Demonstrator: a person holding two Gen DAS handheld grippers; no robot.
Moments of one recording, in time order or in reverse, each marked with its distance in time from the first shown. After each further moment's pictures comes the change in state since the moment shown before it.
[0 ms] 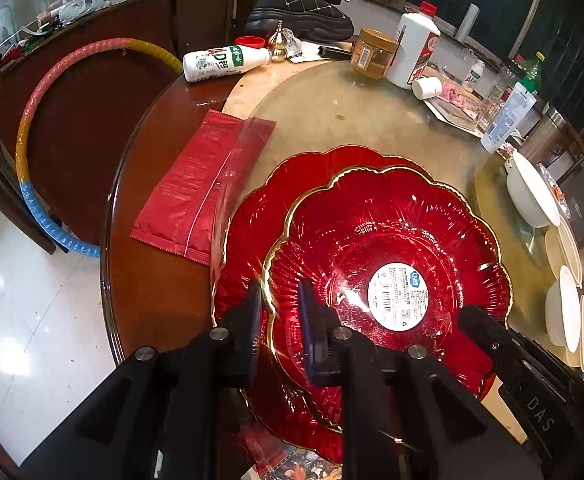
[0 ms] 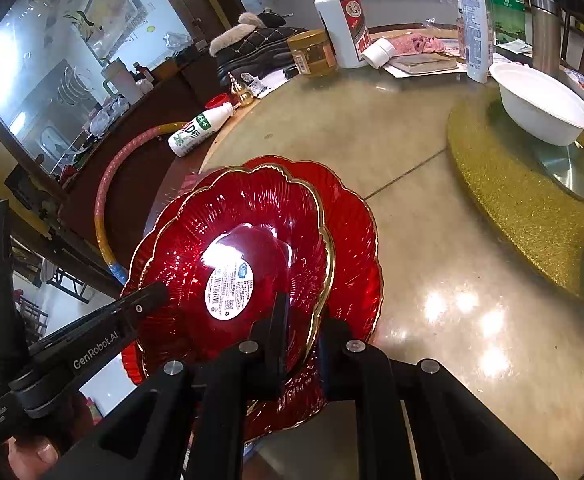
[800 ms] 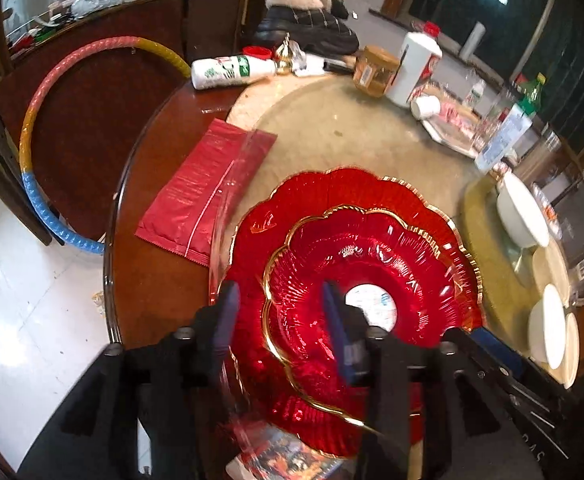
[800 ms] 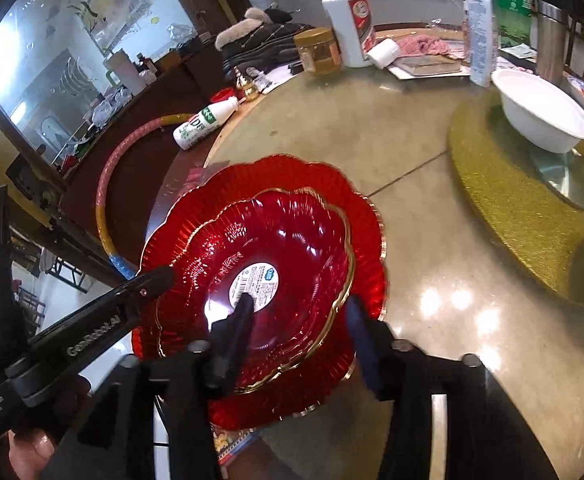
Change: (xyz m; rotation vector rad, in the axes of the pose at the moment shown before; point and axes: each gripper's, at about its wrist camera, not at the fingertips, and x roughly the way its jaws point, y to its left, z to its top) left arm -0.025 0.004 0.000 -0.073 -0.050 -0.039; right arm -0.023 0.003 0.001 -0.011 0.003 0.009
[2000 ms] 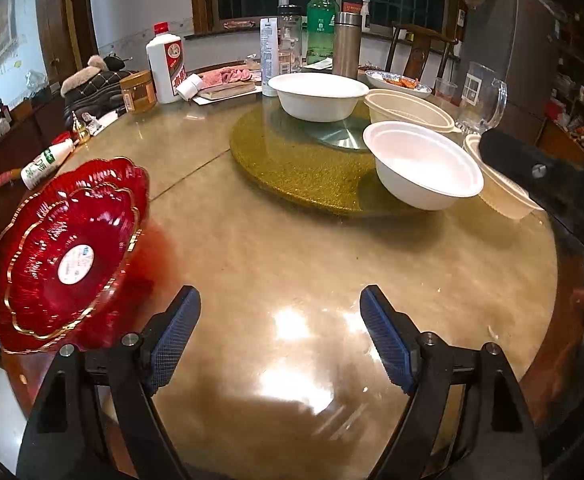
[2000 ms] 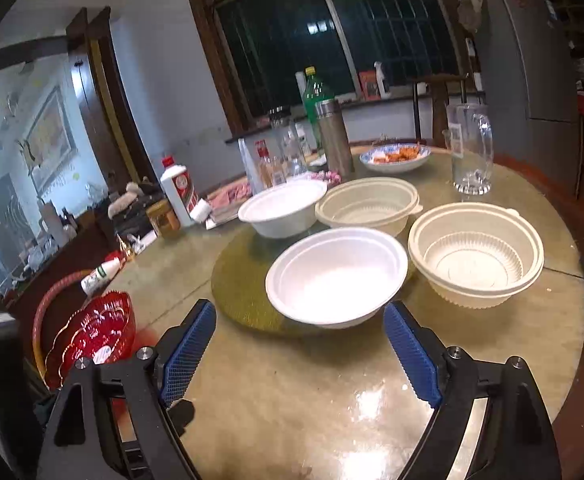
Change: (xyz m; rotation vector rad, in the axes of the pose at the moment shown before) left arm -0.011 -0.197 -0.141 0.558 -0.112 -0.186; right arm -0.154 -0.179 -0.100 0.206 -0.611 -0.294
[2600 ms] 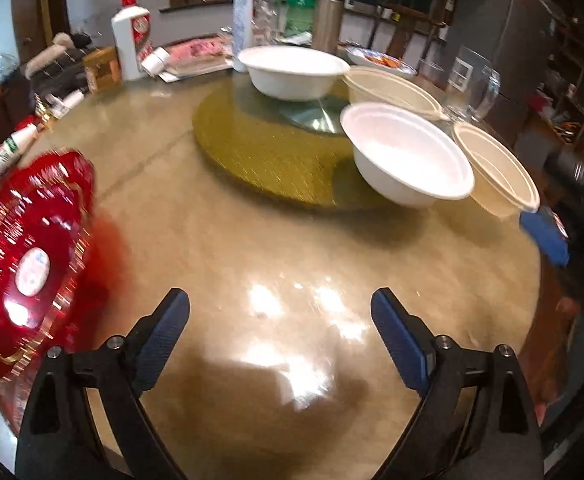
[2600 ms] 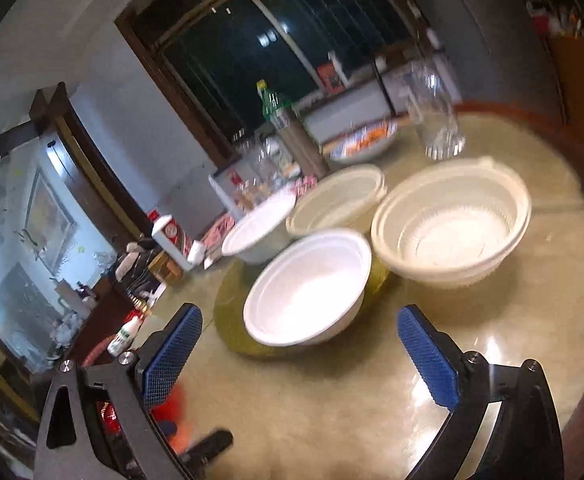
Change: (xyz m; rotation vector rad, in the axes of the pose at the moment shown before) left arm 0.019 -0.011 0.022 0.008 0.110 -0.075; right arm 0.017 -0.061 -0.001 0.323 0.063 0.085
